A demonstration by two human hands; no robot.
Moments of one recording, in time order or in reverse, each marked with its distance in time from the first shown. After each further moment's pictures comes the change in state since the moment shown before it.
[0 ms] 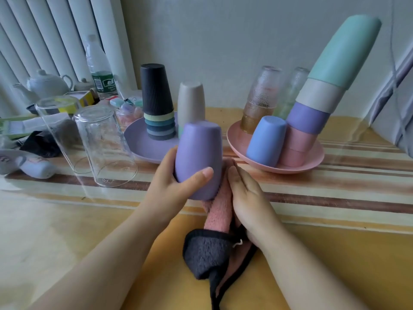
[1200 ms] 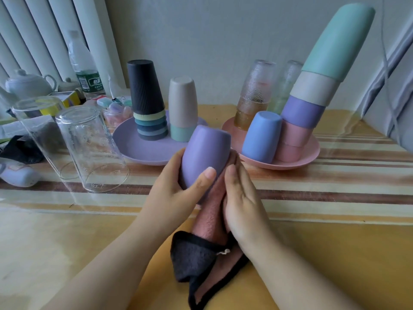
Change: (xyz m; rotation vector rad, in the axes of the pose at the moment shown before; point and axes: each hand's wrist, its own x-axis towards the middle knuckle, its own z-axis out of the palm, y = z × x) left_hand -0.003 0.000 0.009 0.197 -0.034 0.032; right_hand -0.015 -0.008 0.012 0.038 0.076 -0.089
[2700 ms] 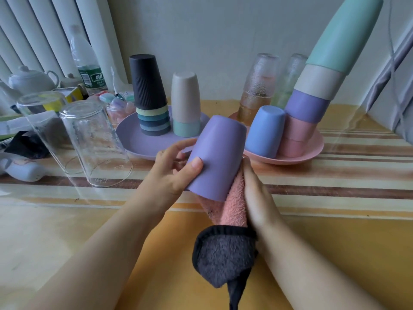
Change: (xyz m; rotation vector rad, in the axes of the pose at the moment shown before) left_hand 0.011 -0.004 -0.017 -0.194 -0.123 -0.161; right_hand 0.005 -0.013 -0.009 0.179 -0.021 0.367
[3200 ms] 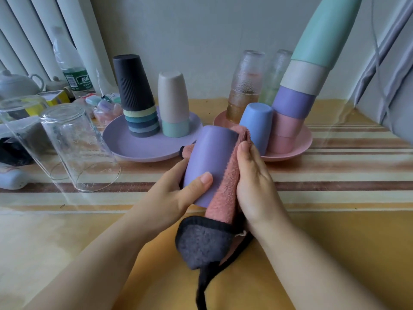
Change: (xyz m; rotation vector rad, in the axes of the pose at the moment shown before) left_hand -0.011 0.001 0.018 0.122 -0.226 -0.009; right_hand 0.001 -0.010 -0.015 -0.074 0.092 -0.307
